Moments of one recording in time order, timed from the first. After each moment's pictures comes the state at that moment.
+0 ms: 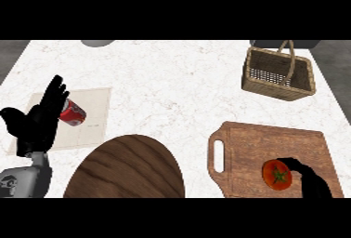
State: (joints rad) left arm -0.17 0.24 0.12 -1.50 0.01 0.07 0.16; right arm 0.30 -0.19 0.06 -1.55 0.69 -0.31 0.06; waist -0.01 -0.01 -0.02
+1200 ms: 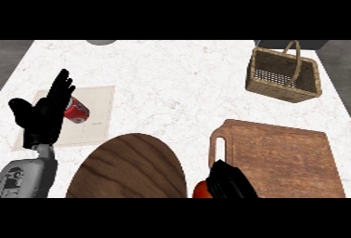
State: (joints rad) left arm -0.22 0.22 0.11 -1.48 -0.01 0.07 0.18; right arm 0.20 -0.06 0.49 -1.65 0.69 -0.04 -0.02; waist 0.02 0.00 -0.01
